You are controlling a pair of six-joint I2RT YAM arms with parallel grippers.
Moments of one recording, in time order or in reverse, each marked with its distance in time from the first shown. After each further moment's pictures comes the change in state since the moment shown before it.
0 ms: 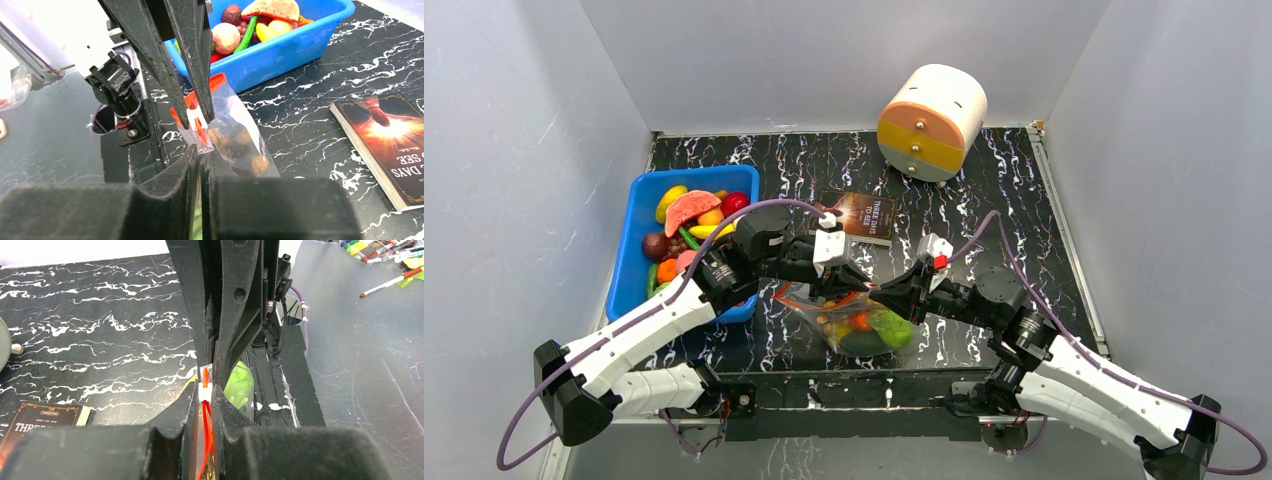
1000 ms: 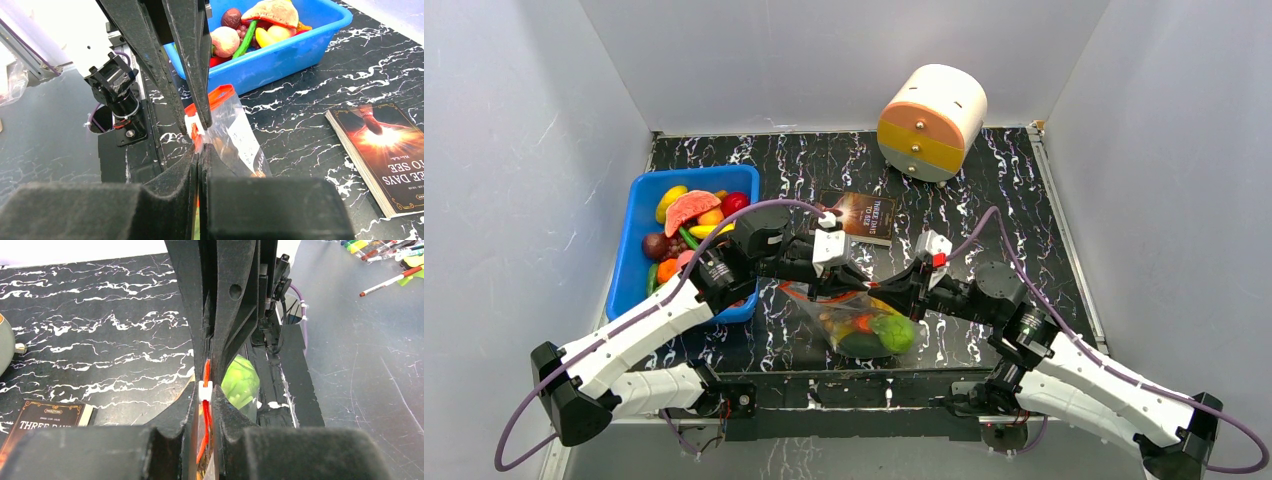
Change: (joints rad) left arm -0.002 -0.003 0.033 -0.052 -0.012 0.011; right arm 0.002 0.032 0.050 -0.025 -0.010 -0.037
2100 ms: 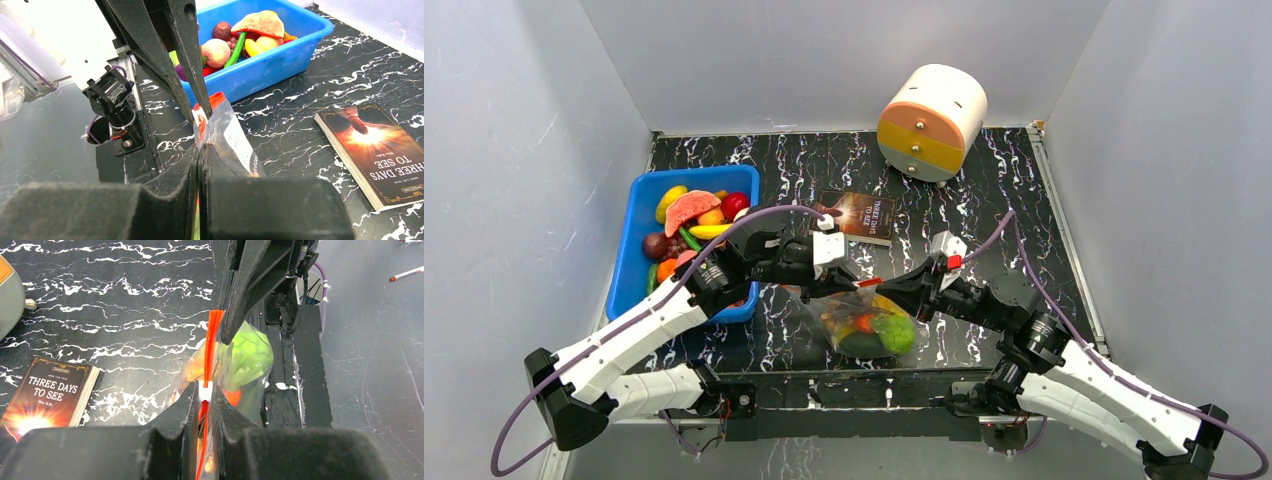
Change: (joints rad) left arm 0.000 -0.029 0.005 -0.130 -0.125 0.023; right arm 0.000 -0.082 -0.011 -0.023 0.052 0.021
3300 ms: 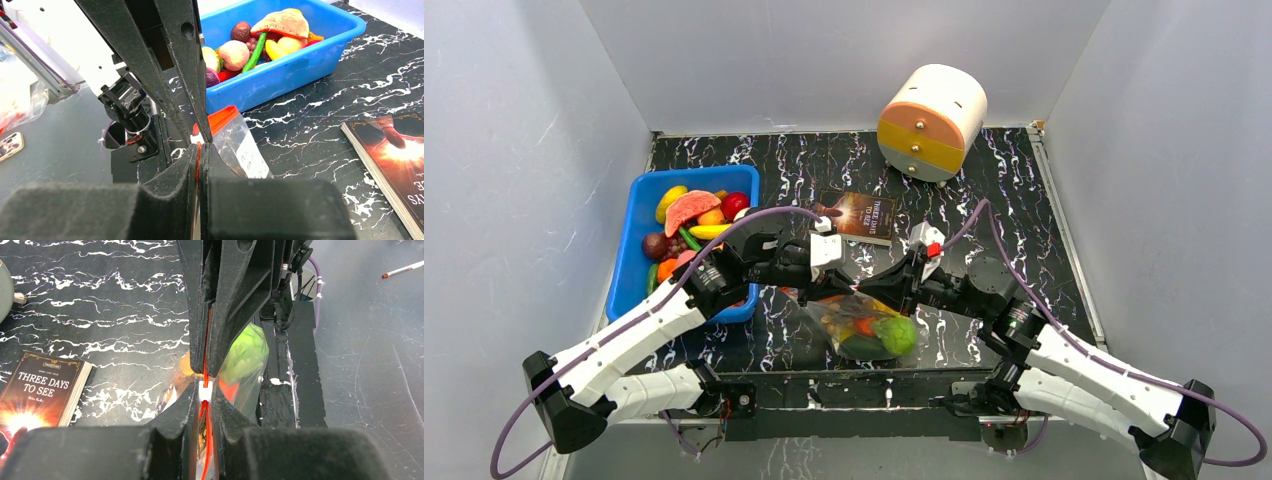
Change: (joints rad) left arm 0.003 -0.020 -0.020 -0.008 0.030 -0.011; right arm 0.000 0.165 0.007 0.161 -0.076 0.060
